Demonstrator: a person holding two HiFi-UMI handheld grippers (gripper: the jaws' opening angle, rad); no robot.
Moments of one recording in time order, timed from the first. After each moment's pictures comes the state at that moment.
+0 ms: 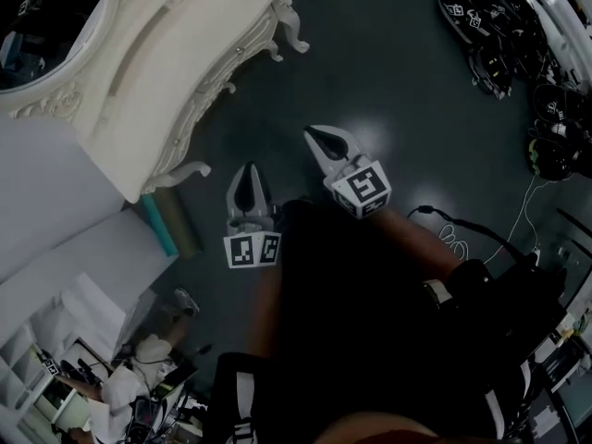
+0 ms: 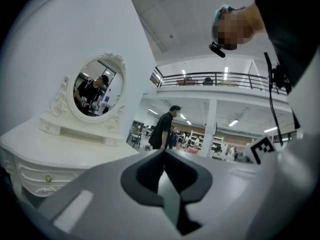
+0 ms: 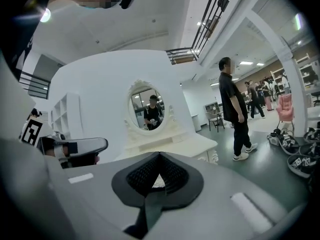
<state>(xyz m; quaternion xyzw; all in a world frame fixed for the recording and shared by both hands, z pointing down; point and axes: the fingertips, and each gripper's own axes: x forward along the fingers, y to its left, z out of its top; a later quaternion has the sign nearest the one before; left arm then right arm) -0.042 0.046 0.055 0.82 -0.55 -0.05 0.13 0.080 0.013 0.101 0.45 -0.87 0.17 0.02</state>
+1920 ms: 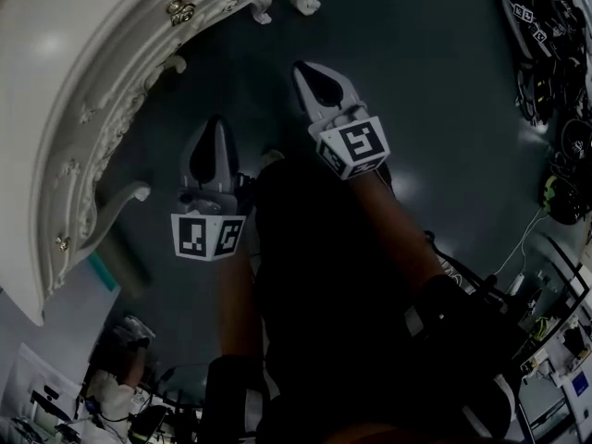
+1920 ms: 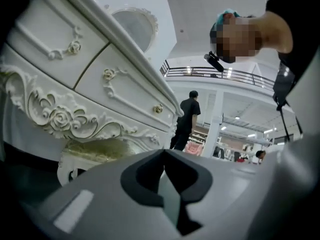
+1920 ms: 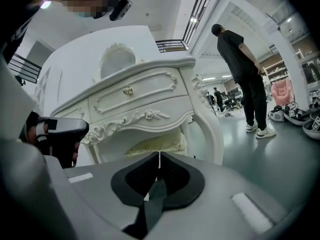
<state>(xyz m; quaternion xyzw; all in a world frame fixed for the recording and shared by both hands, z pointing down) -0.087 -0.198 0.493 0.83 -0.52 -0.07 0.16 0.042 -0.252 0.580 0.49 -0.85 0.17 0.03</state>
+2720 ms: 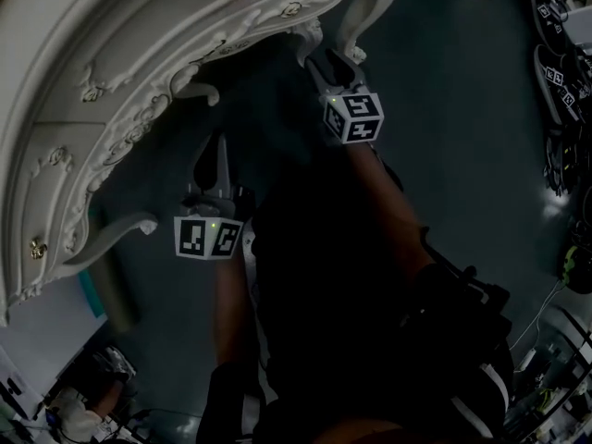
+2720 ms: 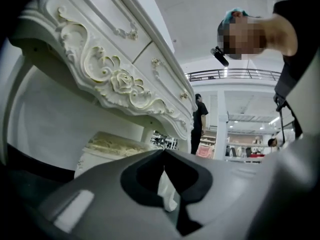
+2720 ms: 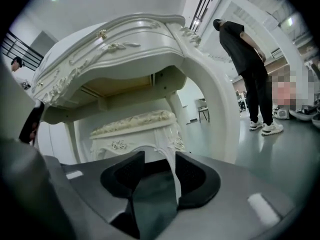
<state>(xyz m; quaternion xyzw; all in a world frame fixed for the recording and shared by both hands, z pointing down) -0.161 -0.220 0.600 0.82 -0.56 -0.09 0.09 0.009 -0.379 0.736 0.50 -0.85 0.14 0.03</state>
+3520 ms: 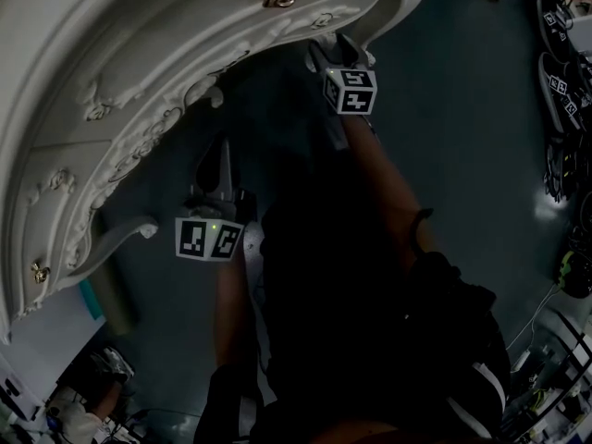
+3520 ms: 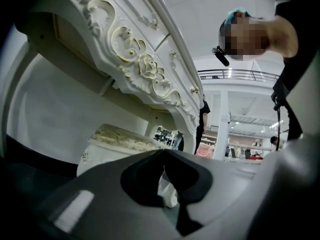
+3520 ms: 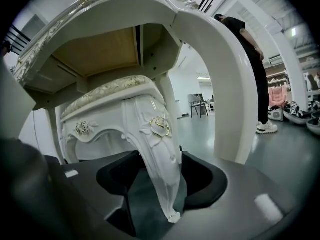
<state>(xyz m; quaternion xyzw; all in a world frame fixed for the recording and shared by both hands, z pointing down) -0.185 -0.238 0.626 0.81 -0.56 -0.09 0.12 0.002 -0.457 0.794 0.54 -0.82 0.15 0.09</state>
